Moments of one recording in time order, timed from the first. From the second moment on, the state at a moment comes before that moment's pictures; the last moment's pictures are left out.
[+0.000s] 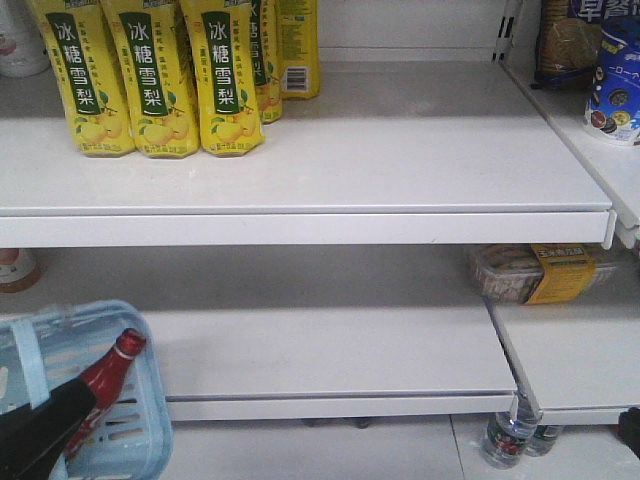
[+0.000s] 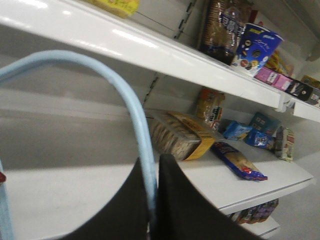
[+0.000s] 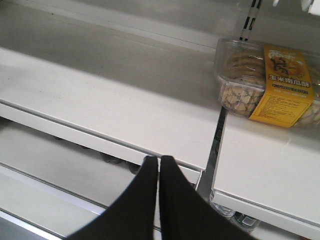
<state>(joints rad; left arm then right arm) -0.45 0.53 0.00 0.26 -0.42 -0.80 0.69 0.28 -0.32 -0.55 0.68 0.54</state>
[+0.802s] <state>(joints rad) -0.45 0.26 0.04 -0.08 0.02 -0.28 0.69 0.28 -0.32 -0.55 0.68 0.54</state>
